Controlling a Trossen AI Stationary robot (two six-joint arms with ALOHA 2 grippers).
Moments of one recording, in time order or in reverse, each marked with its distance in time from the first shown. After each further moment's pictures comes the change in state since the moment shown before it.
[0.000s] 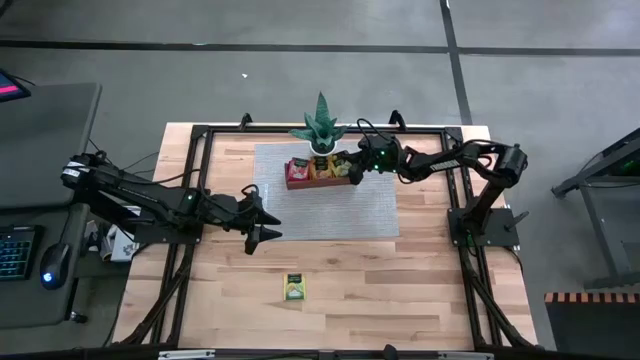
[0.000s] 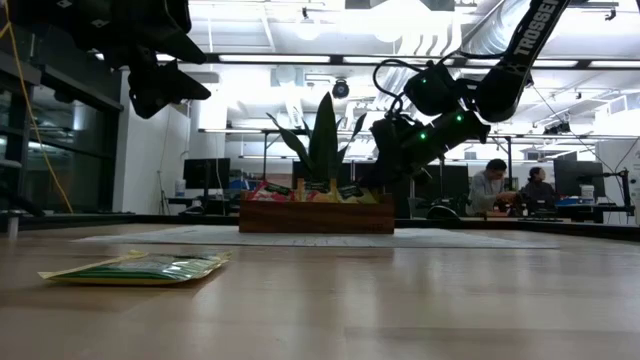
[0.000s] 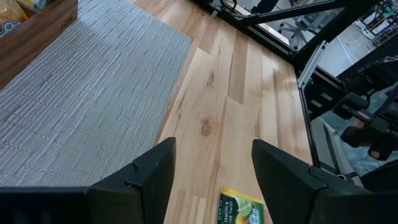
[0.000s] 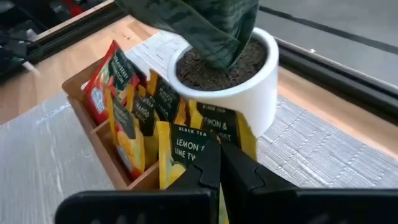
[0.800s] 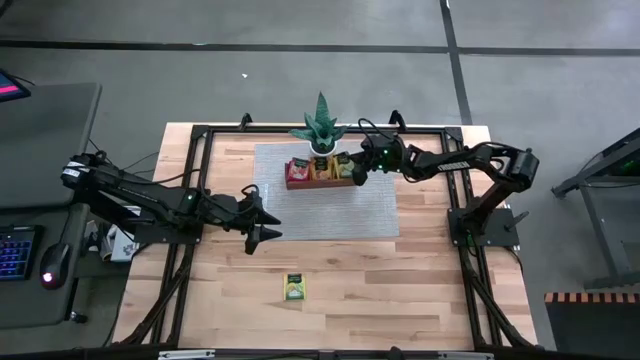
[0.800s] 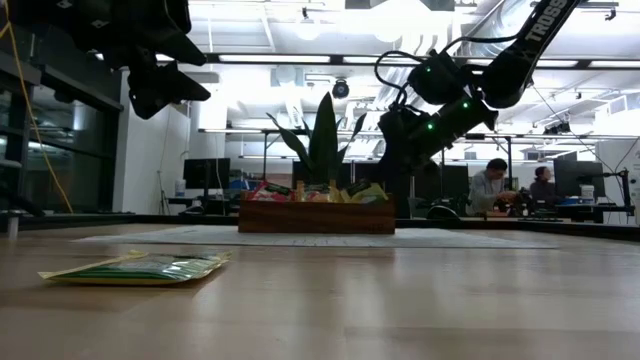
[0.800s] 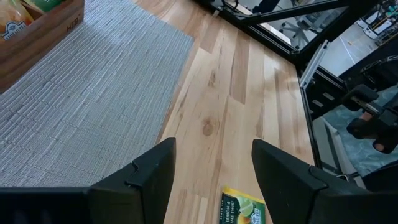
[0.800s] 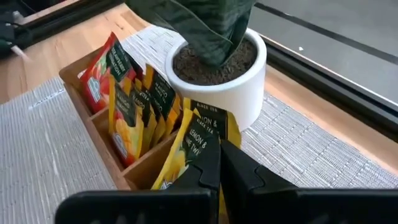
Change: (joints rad) left arm 0.000 0.000 0.000 -0.005 -0.004 0.001; right arm 0.005 -0.098 0.000 -0.148 0.045 -0.053
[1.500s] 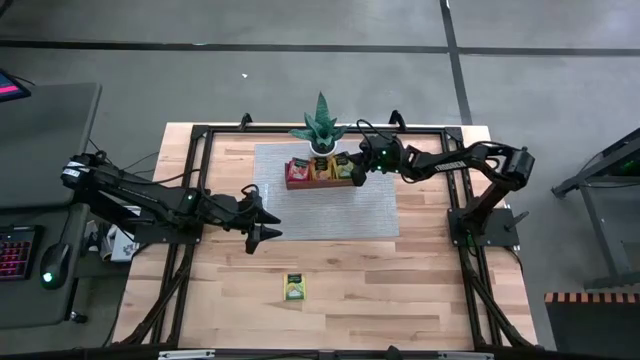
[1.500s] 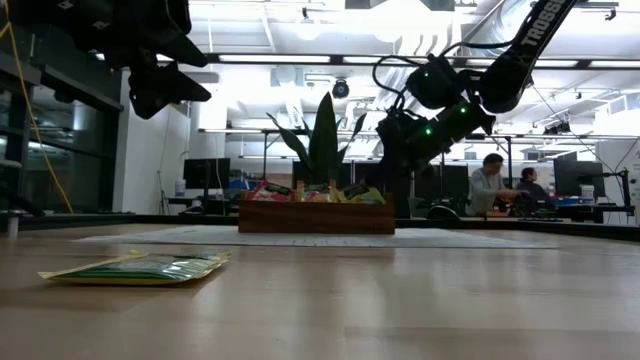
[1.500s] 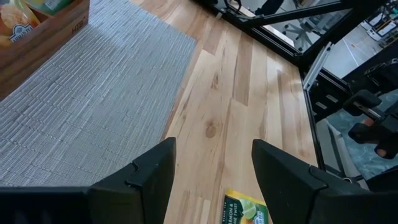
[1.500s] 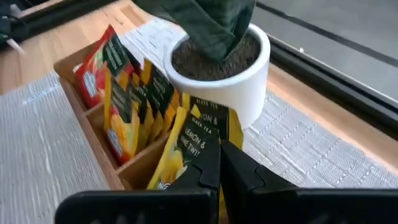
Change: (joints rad) left arm 0.000 0.000 0.000 0.000 -0.015 0.000; right arm 0.000 0.030 0.000 0.040 -0.004 -0.019
